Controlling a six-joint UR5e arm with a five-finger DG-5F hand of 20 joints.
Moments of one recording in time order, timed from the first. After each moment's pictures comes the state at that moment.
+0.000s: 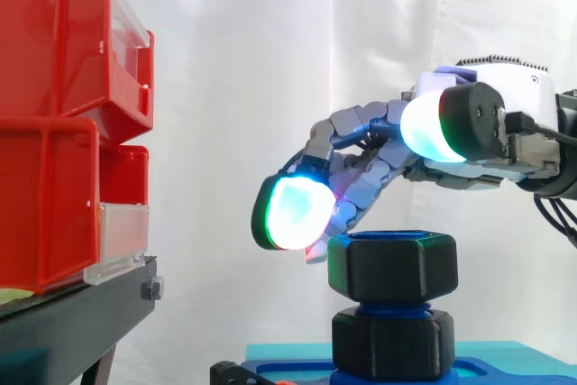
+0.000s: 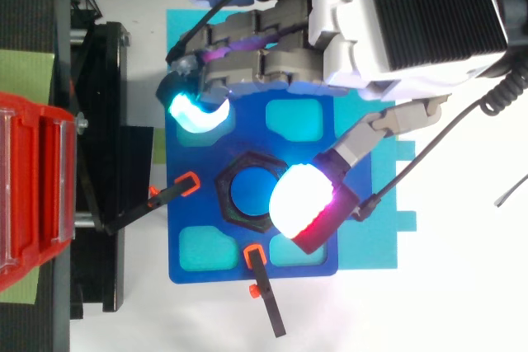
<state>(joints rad) 0.01 -2.24 -1.27 -2.59 -1.83 -1.26</state>
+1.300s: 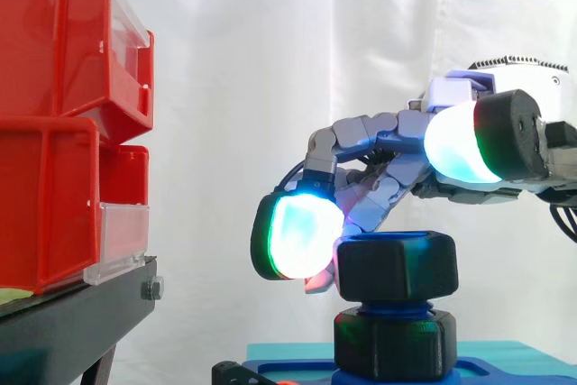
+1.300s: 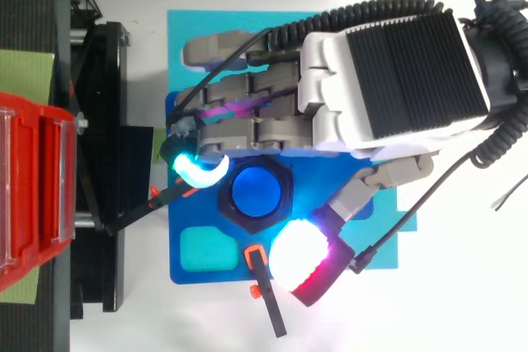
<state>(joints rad) 0.05 -2.24 -1.27 -2.65 -1.81 -1.26</state>
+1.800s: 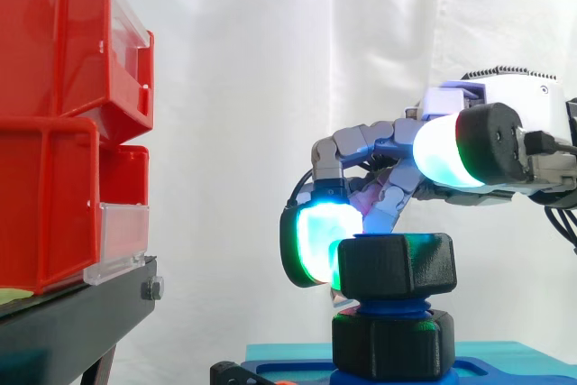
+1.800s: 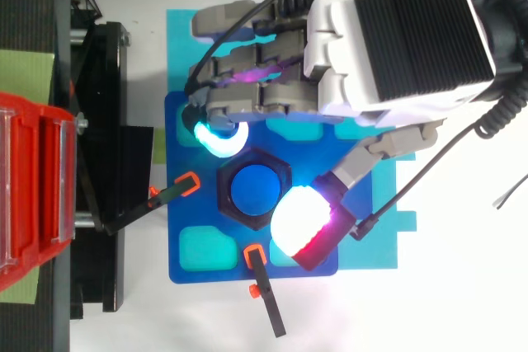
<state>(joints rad) 0.02 -2.24 -1.27 -2.64 -1.82 -1.26</state>
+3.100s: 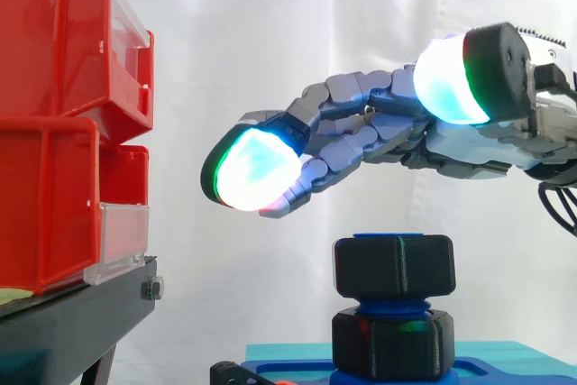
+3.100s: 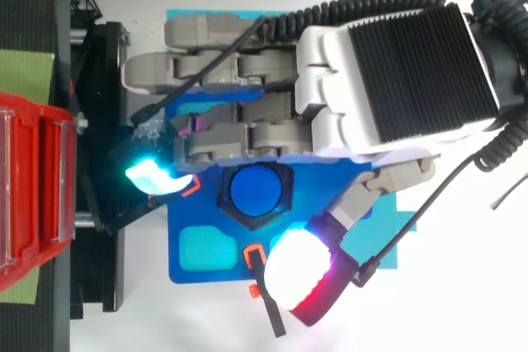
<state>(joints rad) 0.06 -2.24 -1.27 -2.58 -1.82 -1.26</state>
